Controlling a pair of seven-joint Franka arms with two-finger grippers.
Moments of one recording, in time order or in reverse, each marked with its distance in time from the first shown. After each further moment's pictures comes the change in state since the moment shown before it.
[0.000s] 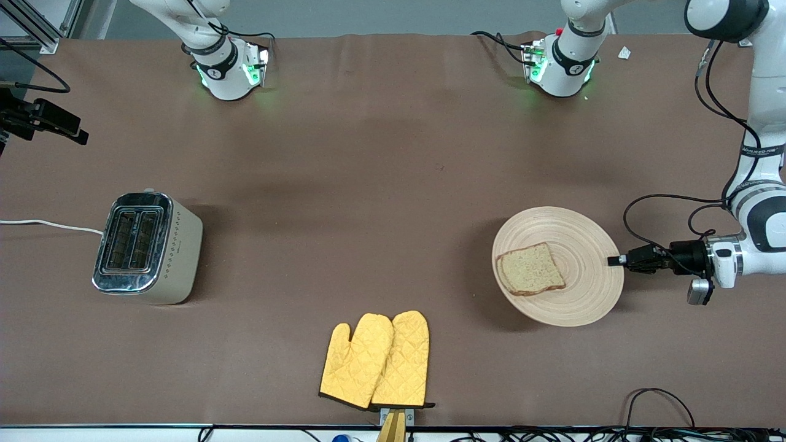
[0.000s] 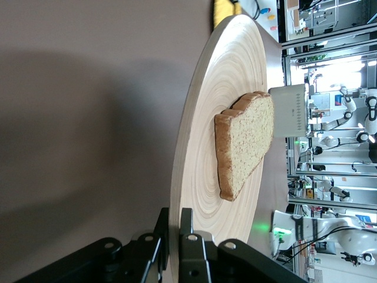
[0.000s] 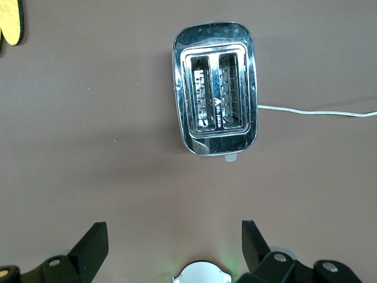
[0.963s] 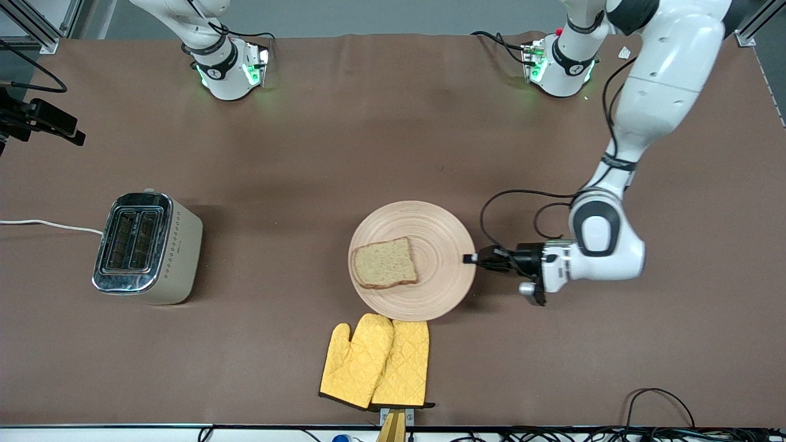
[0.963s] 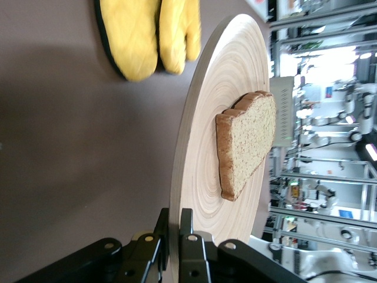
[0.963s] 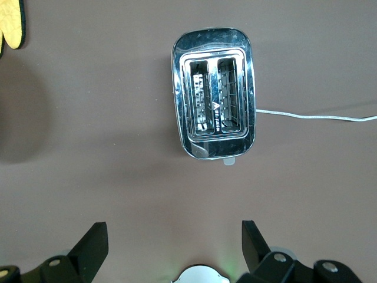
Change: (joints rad) left arm -0.505 -0.078 -0.012 -0.098 -0.316 0.291 -0.173; right arm 0.004 -0.002 -0.005 0.000 -0.002 0.012 -0.007
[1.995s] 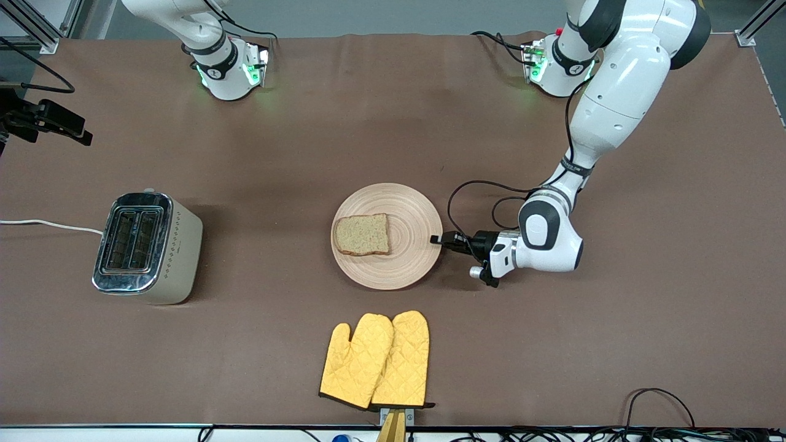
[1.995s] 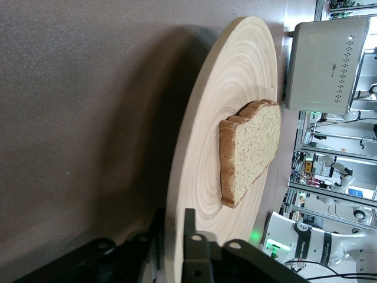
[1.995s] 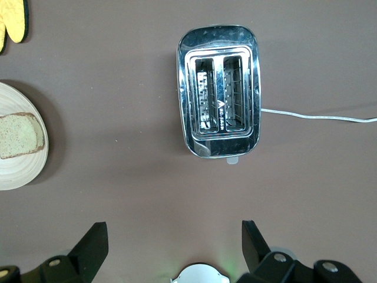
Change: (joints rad) left arm -0.178 0.148 -0.013 -0.028 -0.007 0.125 -0.004; right arm 0.308 0.000 -0.300 -0.004 -0.001 -0.002 -0.005
